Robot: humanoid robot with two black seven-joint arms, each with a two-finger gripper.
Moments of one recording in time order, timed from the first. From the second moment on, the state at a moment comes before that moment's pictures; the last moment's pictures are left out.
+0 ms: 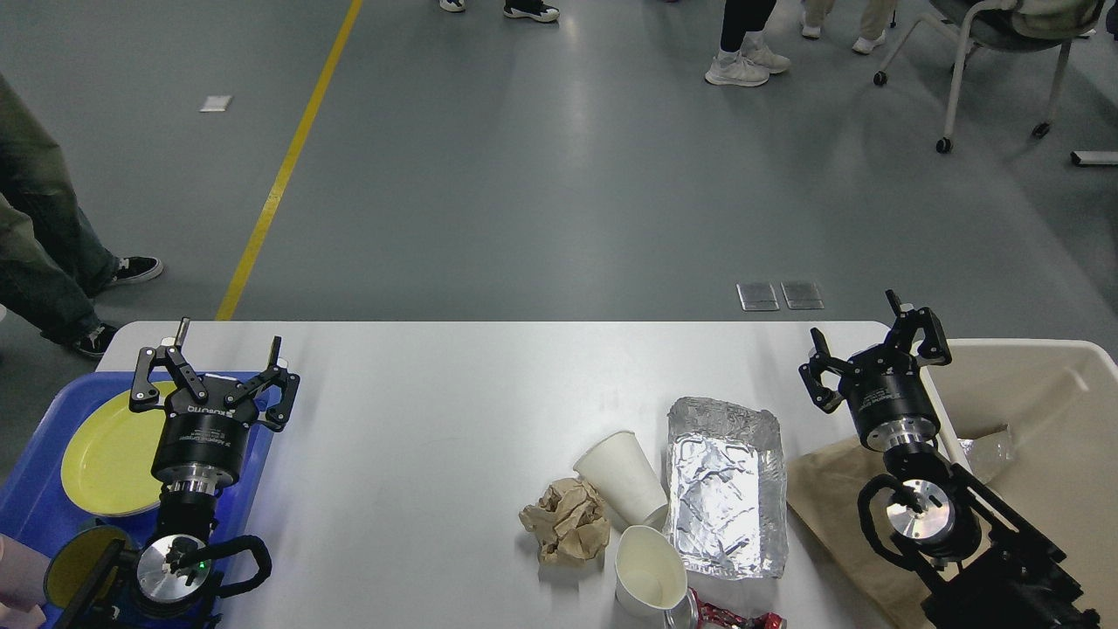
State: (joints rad) left arm -0.16 0.04 -1.59 -0.93 0.24 -0.51 -0.19; right arm 0.32 -0.21 1.09 0.82 -0.19 0.23 0.41
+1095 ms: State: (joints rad) left arm -0.16 0.04 -1.59 -0.93 0.24 -0.51 -0.19; right arm 0.52 -0.43 0.66 0.88 -0.18 0.26 0.41
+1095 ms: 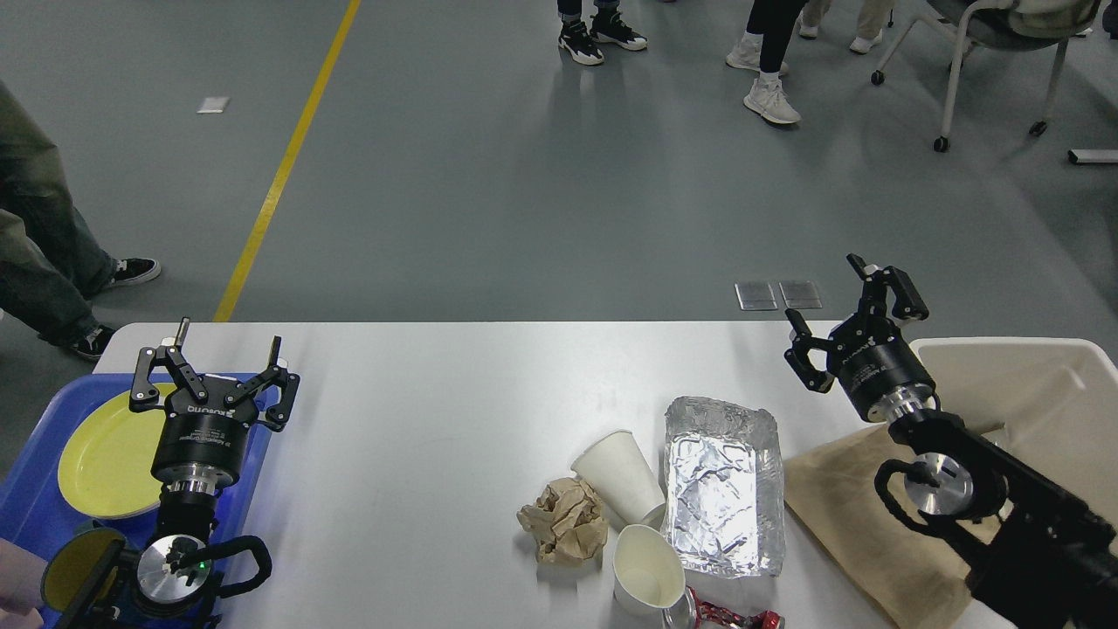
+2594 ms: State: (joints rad) left arm -0.16 0.04 -1.59 -0.93 0.24 -0.51 -0.19; right arm 2.41 -0.36 -1.41 1.60 -0.13 0.78 -0.03
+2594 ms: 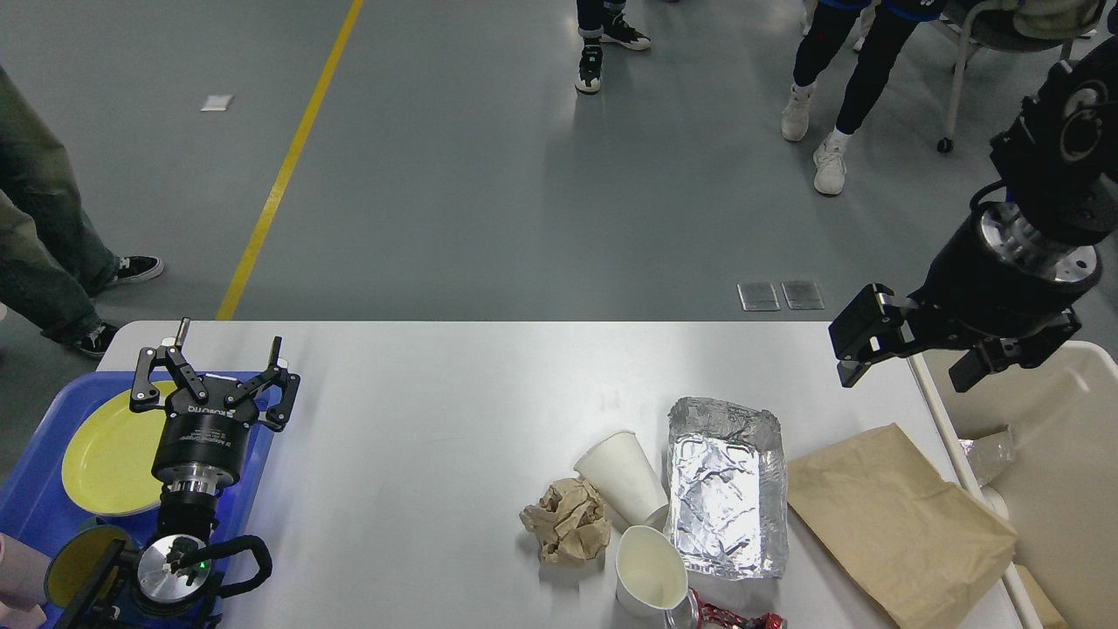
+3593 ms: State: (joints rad) left arm -0.16 0.04 -1.59 -0.93 0.24 -0.51 -0.19; right arm 1.59 -0.48 -1.50 1.19 -0.62 0.16 0.27
